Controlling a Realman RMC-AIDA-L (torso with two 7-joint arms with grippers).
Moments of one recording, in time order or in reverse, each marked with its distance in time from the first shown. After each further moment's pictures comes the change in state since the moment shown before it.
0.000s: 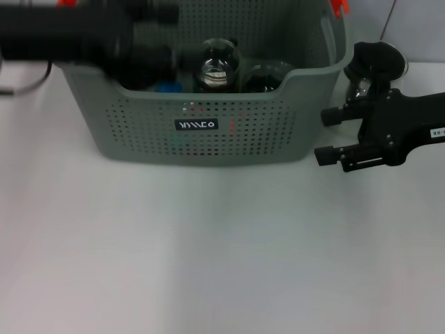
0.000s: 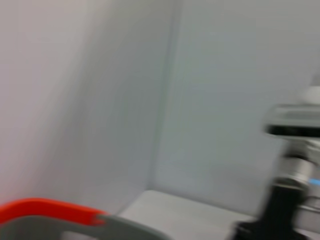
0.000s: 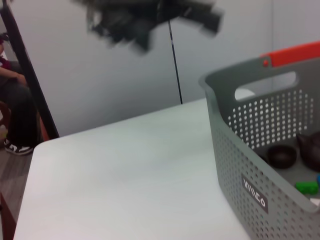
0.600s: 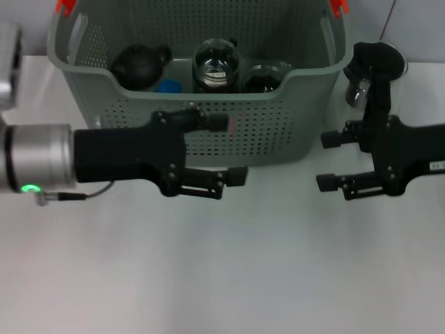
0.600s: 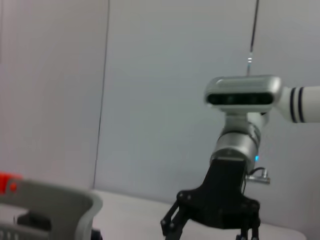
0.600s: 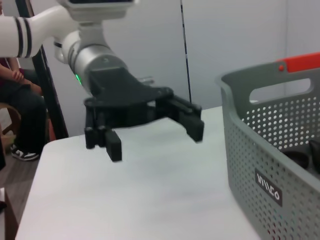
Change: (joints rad) left arm 0.070 -0.093 0.079 -0.376 0.012 -0.061 0.432; right arm -0.049 0.001 0.013 0.125 0.024 0.021 -0.207
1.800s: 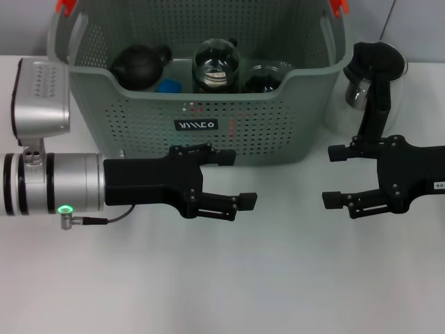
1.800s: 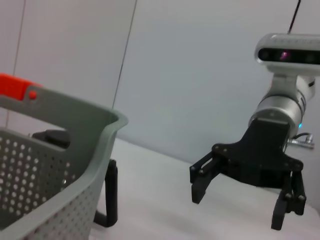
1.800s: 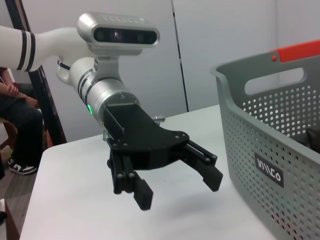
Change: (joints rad) left arm -0.049 0.008 0.020 -0.211 0.079 -0.146 0.031; right arm -0.028 -0.009 0.033 0.096 -0.002 0.011 -0.062
